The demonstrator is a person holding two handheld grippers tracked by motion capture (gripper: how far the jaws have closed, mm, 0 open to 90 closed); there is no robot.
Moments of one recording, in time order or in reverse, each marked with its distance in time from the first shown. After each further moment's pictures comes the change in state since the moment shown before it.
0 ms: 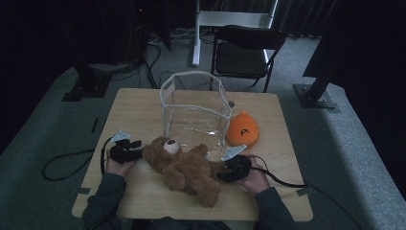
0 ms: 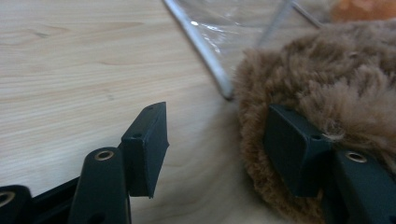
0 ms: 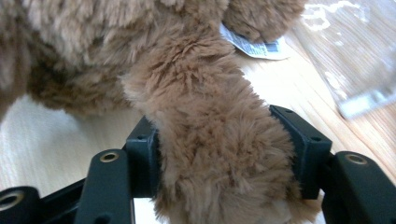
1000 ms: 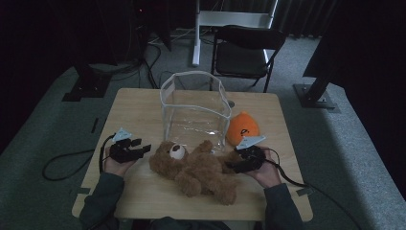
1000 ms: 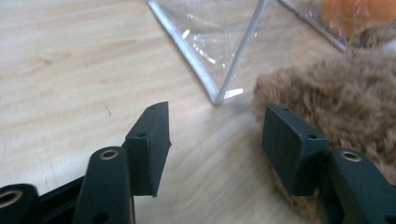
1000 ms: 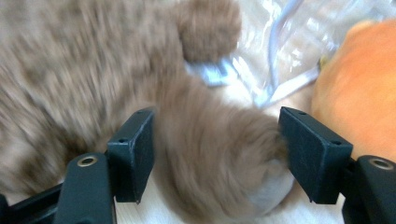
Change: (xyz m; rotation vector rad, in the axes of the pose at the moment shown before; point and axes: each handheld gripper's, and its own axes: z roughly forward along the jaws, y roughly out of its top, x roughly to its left) left arm -0.017 0.017 -0.013 0.003 0.035 0.088; right arm -0.029 -0.003 -0.042 -0.114 -0.069 0.093
